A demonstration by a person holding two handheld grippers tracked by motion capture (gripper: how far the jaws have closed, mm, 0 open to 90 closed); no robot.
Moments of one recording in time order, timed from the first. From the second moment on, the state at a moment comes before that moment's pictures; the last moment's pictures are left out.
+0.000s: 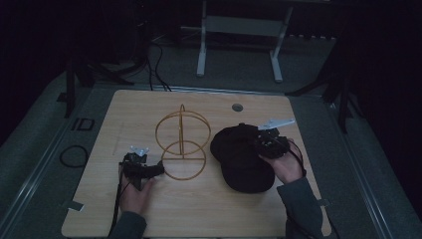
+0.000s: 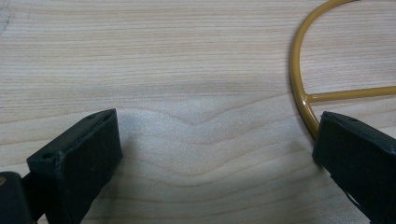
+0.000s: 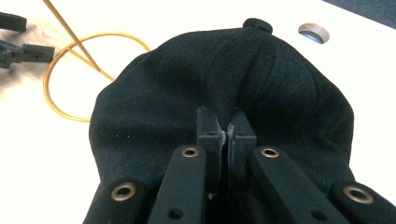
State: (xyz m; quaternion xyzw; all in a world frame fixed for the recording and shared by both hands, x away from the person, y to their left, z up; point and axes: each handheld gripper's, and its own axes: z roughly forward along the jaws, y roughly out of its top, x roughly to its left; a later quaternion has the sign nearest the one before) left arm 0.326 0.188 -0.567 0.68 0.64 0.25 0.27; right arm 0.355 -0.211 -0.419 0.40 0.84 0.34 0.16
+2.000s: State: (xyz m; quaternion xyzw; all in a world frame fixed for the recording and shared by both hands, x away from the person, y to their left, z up) left arm 0.326 0.188 -0.567 0.68 0.64 0.25 0.27; right arm 0.363 -0.235 -0.326 0.36 0.82 0.41 0.17
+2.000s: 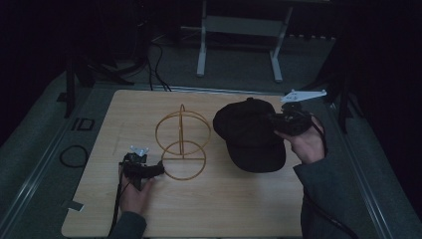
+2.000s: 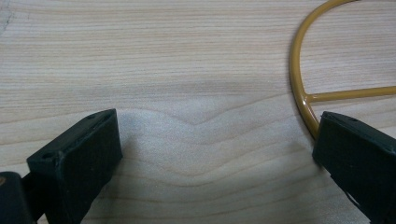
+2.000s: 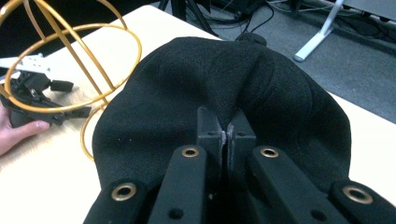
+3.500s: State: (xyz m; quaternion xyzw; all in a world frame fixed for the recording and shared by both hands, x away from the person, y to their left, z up) left arm 0.325 0.188 -0.567 0.68 0.64 0.25 0.27; right arm 0.358 -0.205 -0.253 0.30 0.79 0.50 0.17
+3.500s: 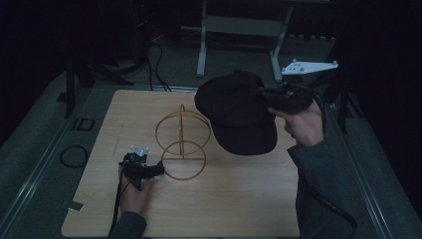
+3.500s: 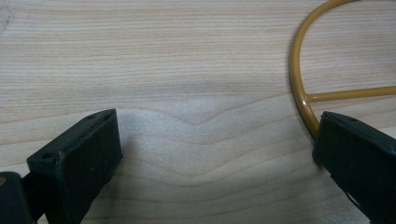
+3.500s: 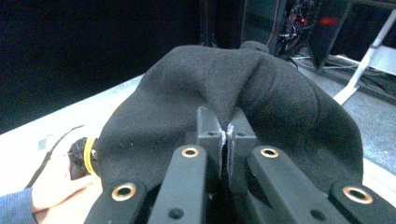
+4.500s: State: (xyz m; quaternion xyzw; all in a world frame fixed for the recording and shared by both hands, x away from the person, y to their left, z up) left arm 0.326 0.188 -0.567 0.68 0.64 0.25 0.27; right arm 0.346 -0.112 -0.259 0.25 0.80 0.52 0.13
